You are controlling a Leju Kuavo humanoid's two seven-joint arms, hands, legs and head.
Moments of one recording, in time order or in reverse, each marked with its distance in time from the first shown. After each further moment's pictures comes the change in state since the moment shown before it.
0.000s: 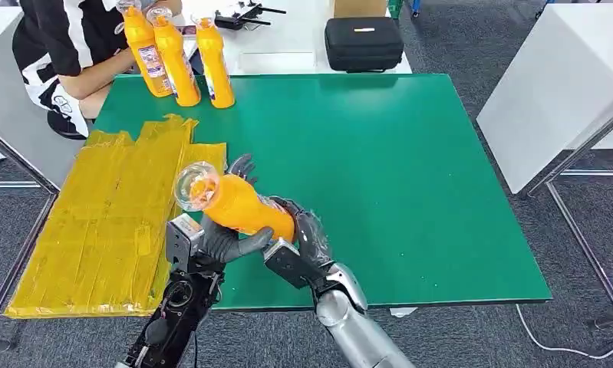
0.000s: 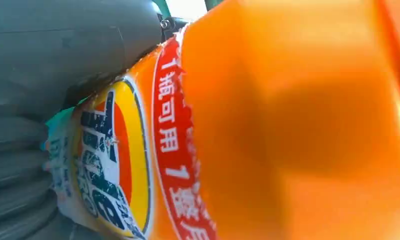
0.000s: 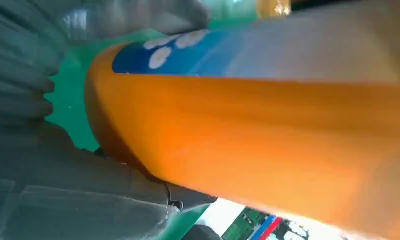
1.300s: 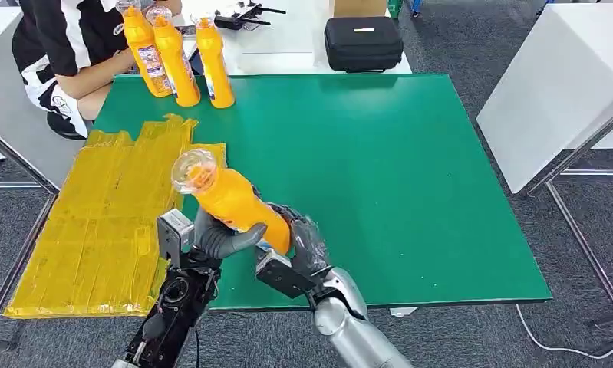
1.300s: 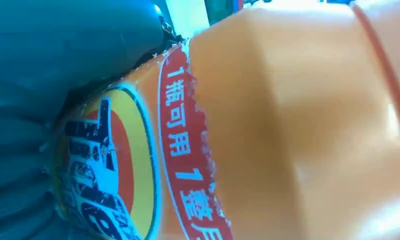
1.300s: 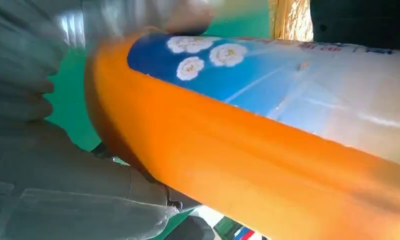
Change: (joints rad) left arm -0.013 -0.009 0.041 0.013 0.041 0.005 0.005; right arm 0.002 -0.031 0.084 -0.014 0.018 -0.118 0.028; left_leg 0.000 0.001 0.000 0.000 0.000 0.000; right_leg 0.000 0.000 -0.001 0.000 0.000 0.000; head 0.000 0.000
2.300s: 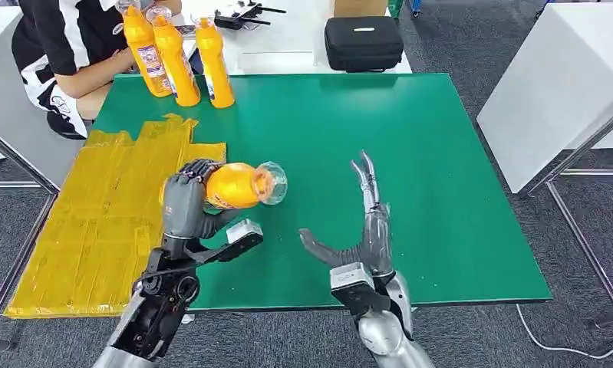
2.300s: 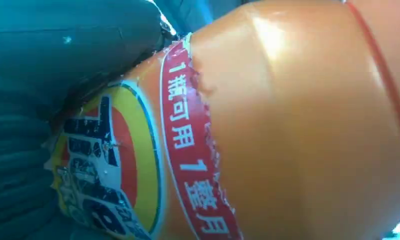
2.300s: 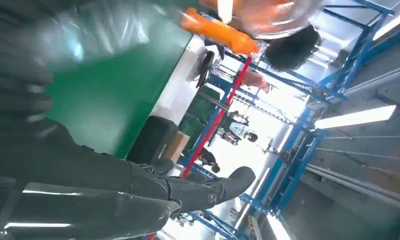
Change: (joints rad) left arm -0.051 0.050 0.040 0.031 -1.286 0.746 0.302; right arm 0.219 -0.129 -0.096 -0.636 -0.079 -0.089 -0.025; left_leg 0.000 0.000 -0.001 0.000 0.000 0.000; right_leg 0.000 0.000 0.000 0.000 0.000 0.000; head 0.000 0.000
